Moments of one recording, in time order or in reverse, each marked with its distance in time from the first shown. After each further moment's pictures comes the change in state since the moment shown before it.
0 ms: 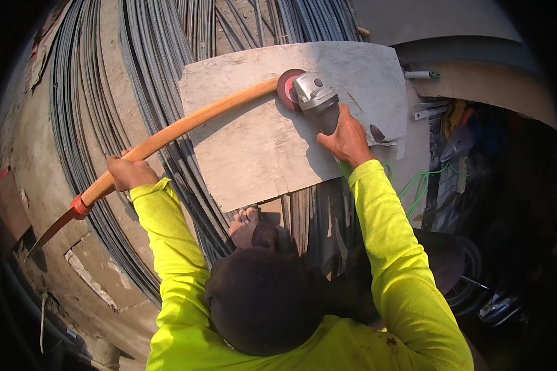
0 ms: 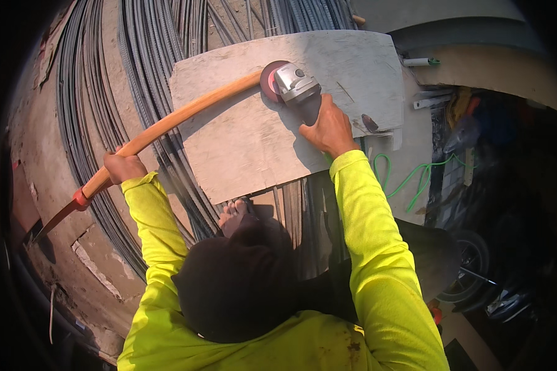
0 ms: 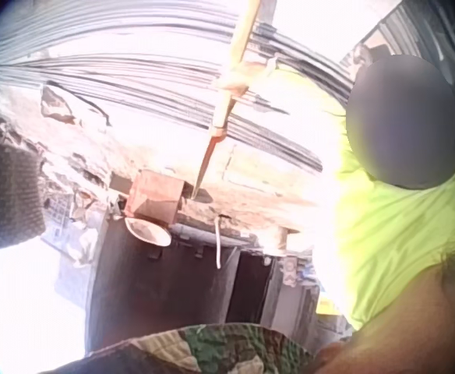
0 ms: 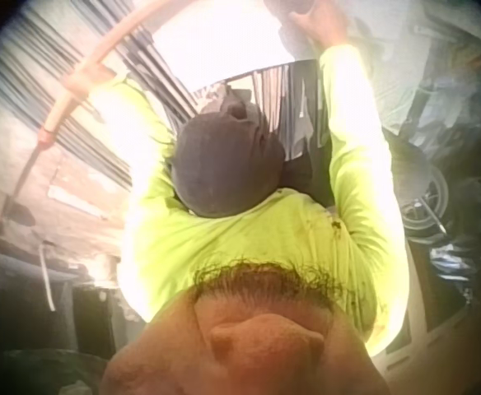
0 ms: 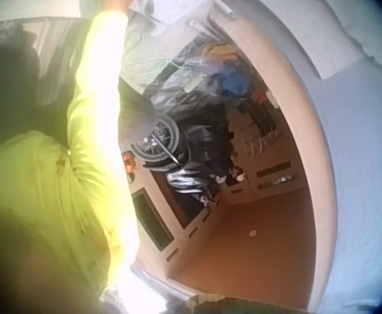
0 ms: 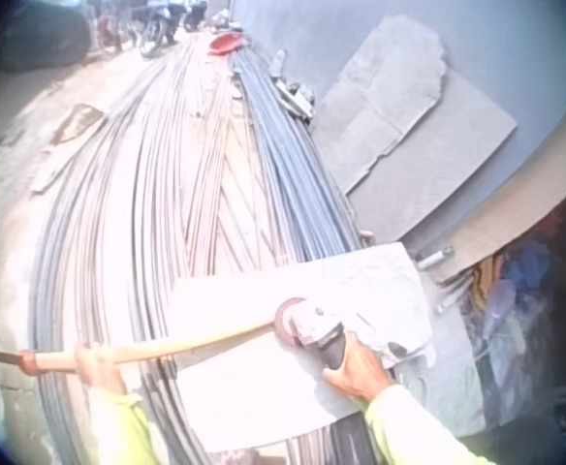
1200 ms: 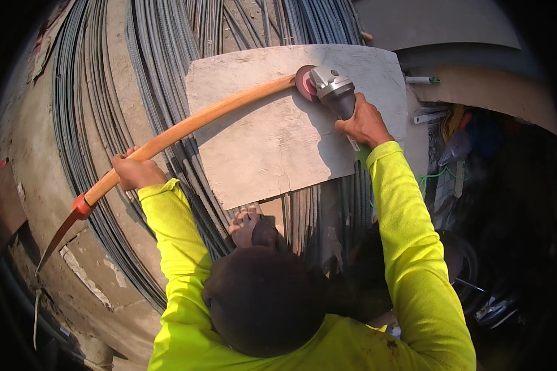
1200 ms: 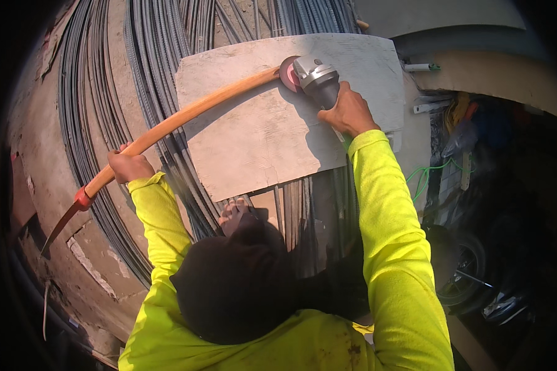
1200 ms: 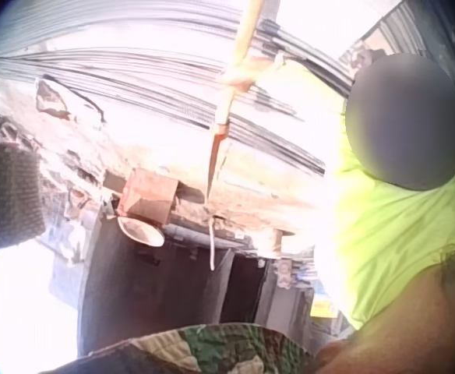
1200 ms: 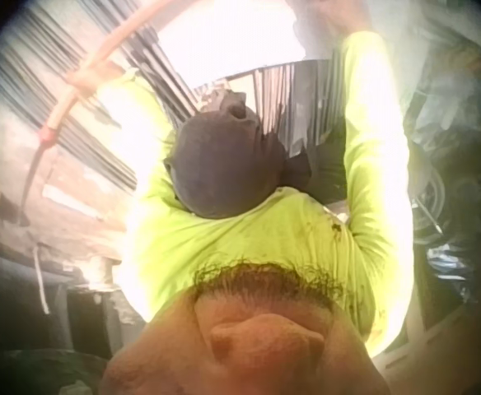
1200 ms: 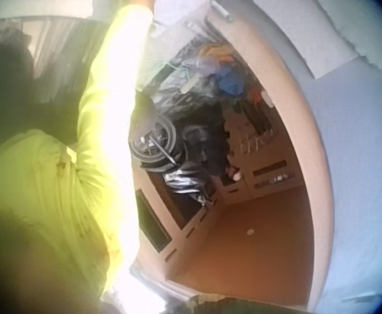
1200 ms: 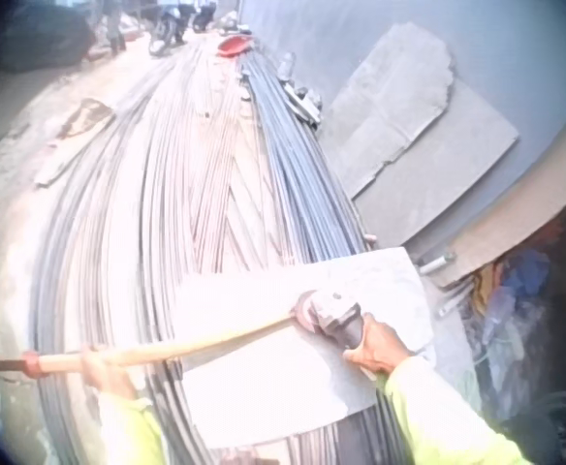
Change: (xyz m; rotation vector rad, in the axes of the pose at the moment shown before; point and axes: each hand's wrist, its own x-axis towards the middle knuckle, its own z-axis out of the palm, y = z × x) left_hand 0.008 -0.012 -0.018 -0.050 -0.040 0.030; right_hand 0.022 -0.012 -0.050 -0.138 -0.123 0.127
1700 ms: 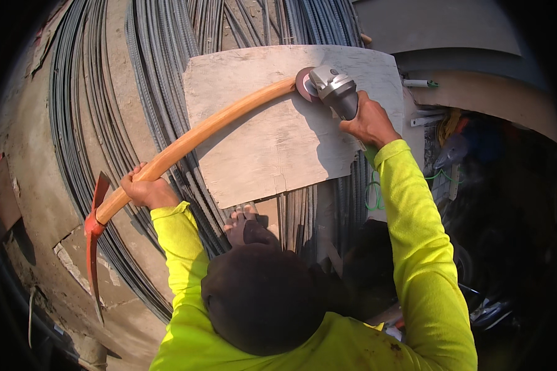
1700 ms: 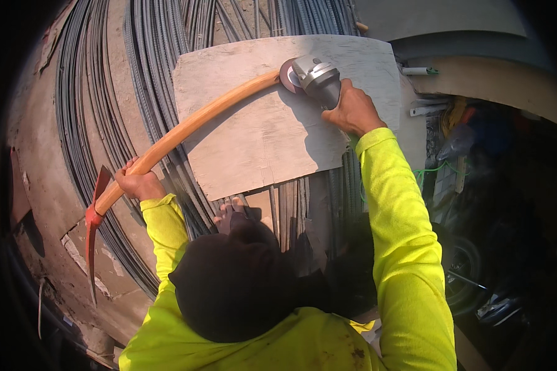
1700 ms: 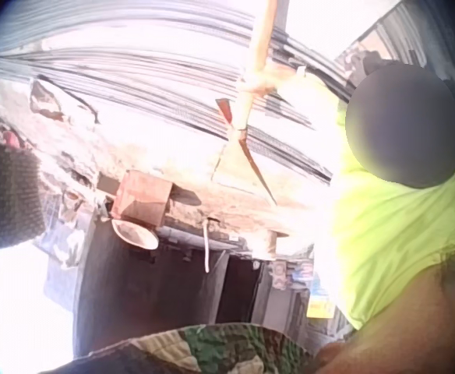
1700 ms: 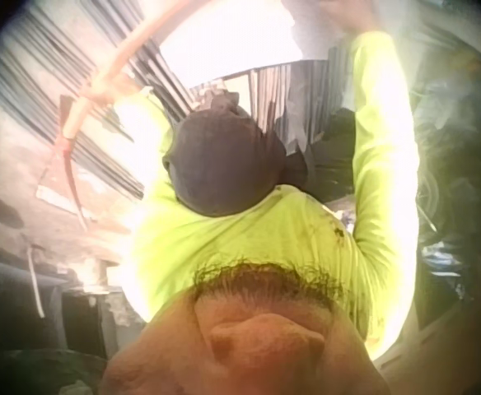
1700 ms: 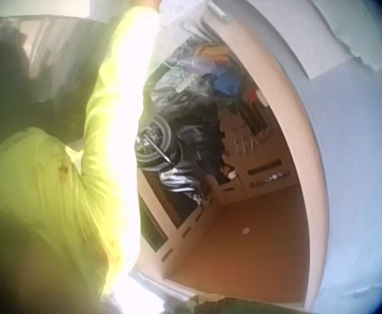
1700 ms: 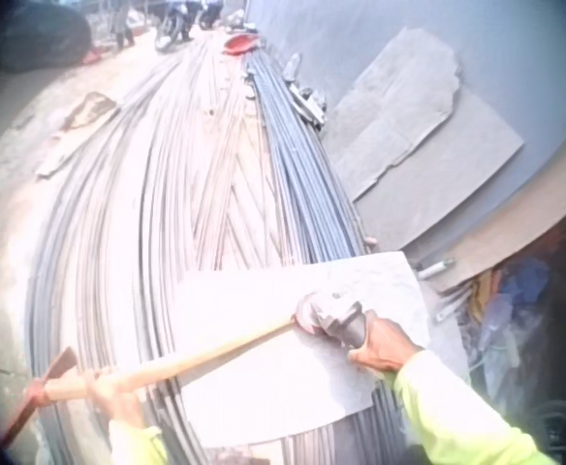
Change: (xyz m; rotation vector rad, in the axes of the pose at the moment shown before) left_hand -0.005 -0.004 -0.041 -0.039 -0.038 -0.029; right_hand 0.018 -0.019 -0.034 -0.114 -0.129 -0.076
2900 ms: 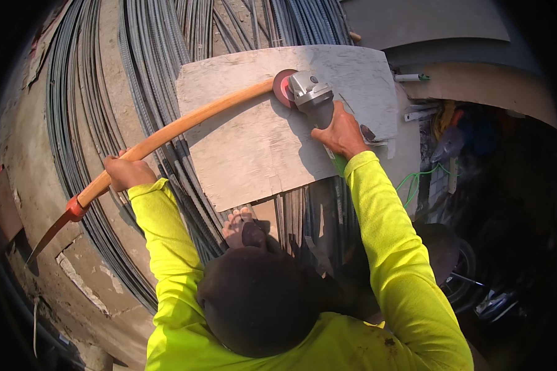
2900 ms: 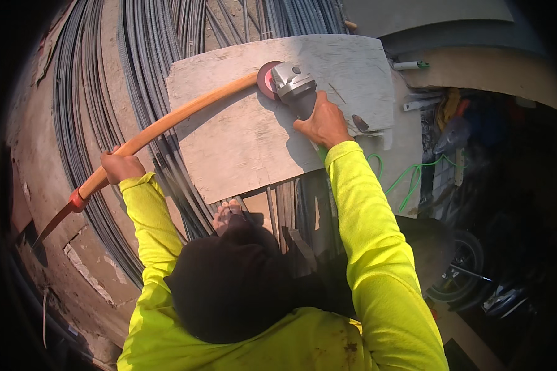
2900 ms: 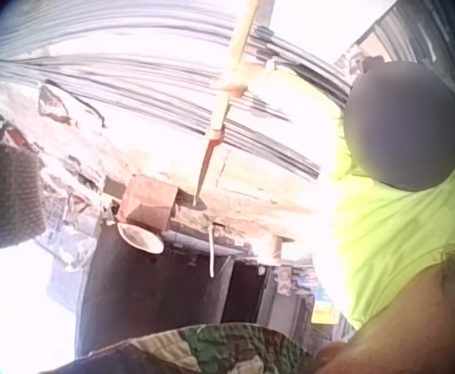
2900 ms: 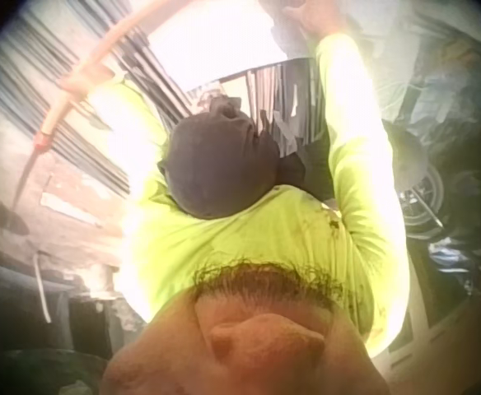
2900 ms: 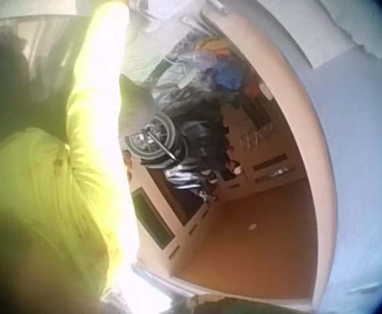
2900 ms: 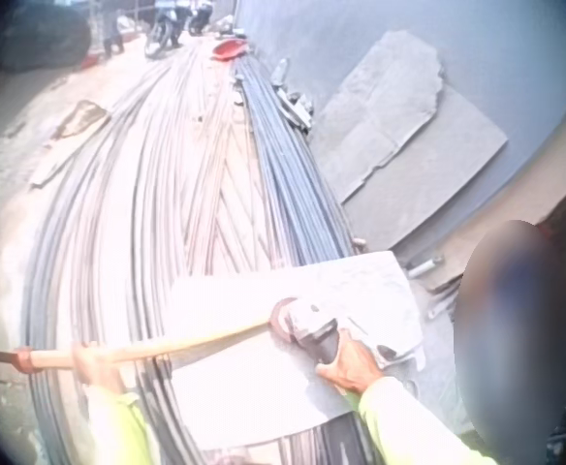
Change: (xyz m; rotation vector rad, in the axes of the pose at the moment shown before) left_hand 0.018 0.003 0.039 0.025 0.036 0.037; right_hand -0.026 0.002 0.077 0.184 0.211 -0.015
